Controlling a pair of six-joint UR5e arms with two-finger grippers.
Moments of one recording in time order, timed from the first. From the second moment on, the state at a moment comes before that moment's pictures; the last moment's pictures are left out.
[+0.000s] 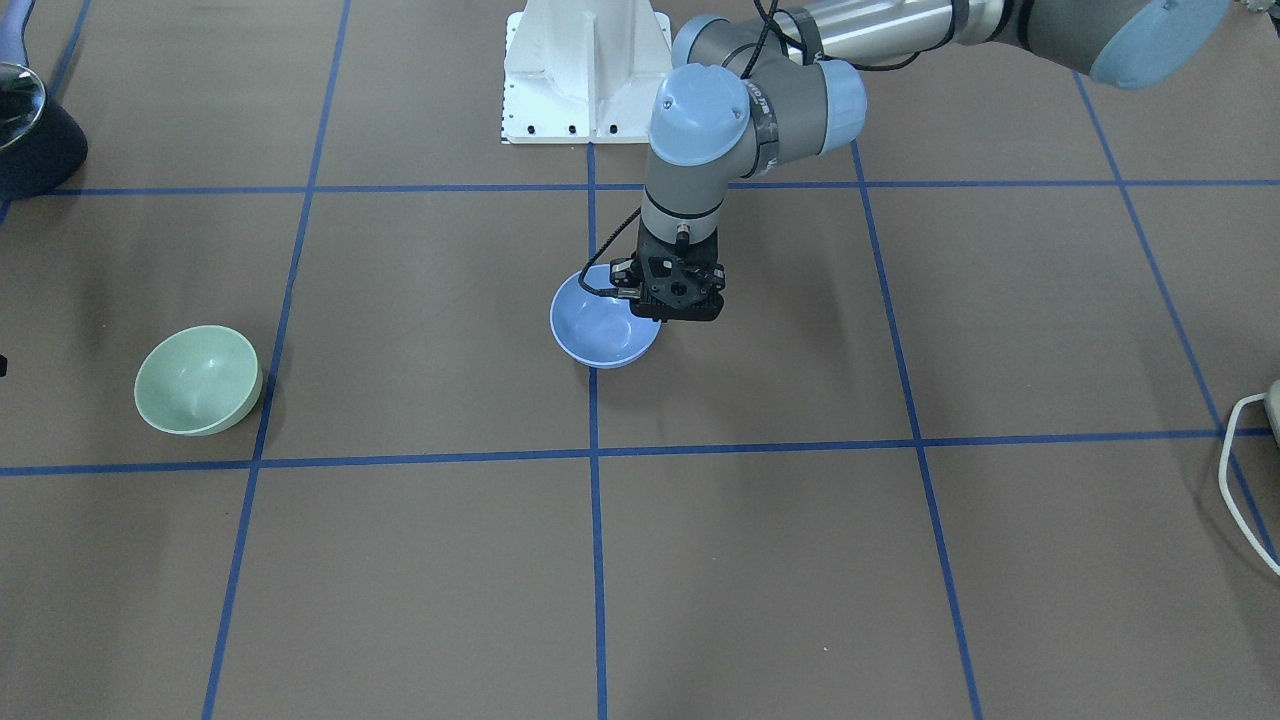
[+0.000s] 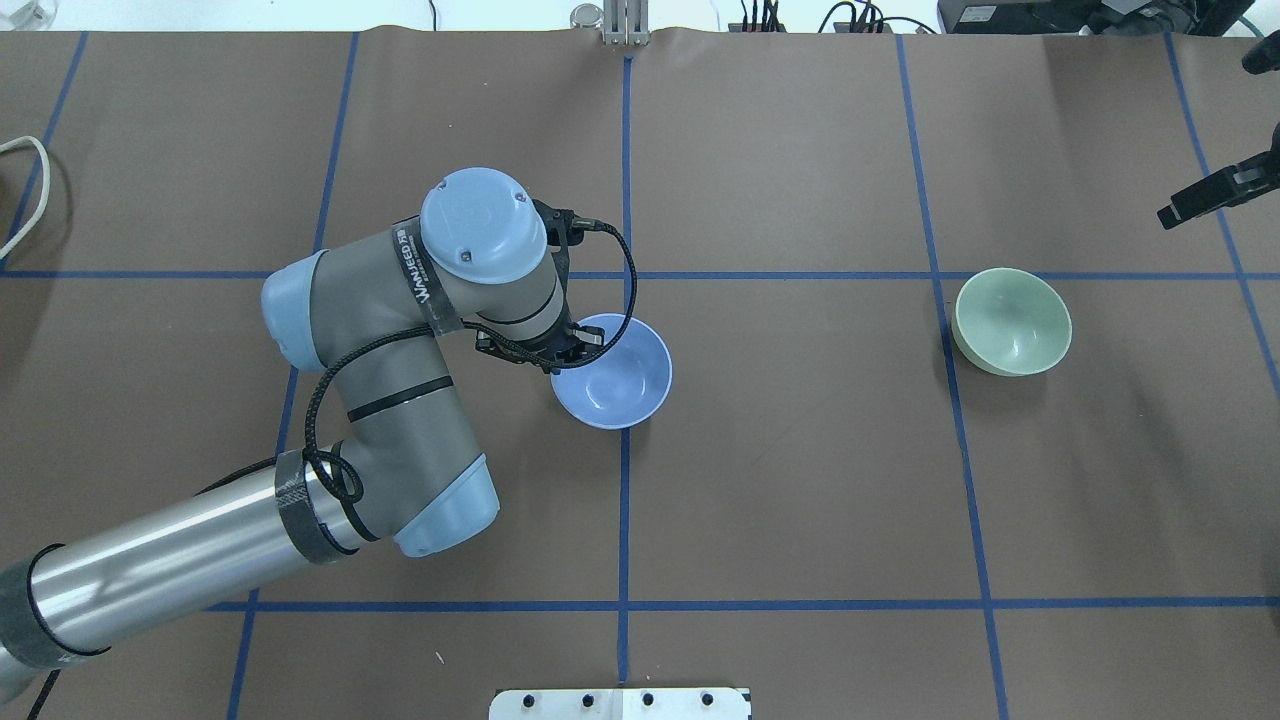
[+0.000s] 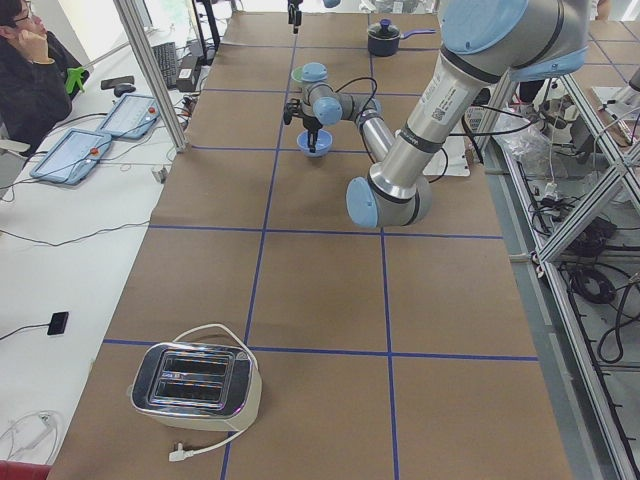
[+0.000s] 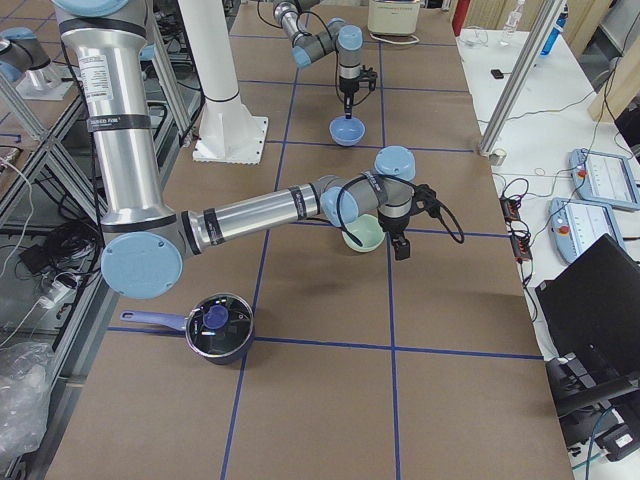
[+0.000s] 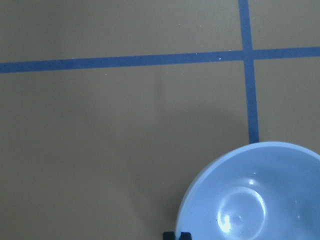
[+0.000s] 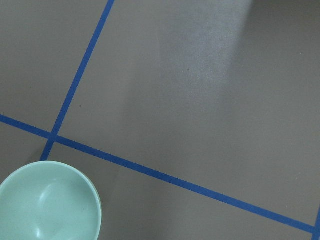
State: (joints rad) left arm -0.55 -2.33 -1.58 -1.59 -1.91 -1.12; right arm 1.27 -1.44 1.73 -1.36 2.27 0.22
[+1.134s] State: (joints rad) left arm -0.53 -2.34 -1.53 -1.75 -1.88 -1.11; right arm 1.27 -1.44 1.72 -1.36 2.27 0.22
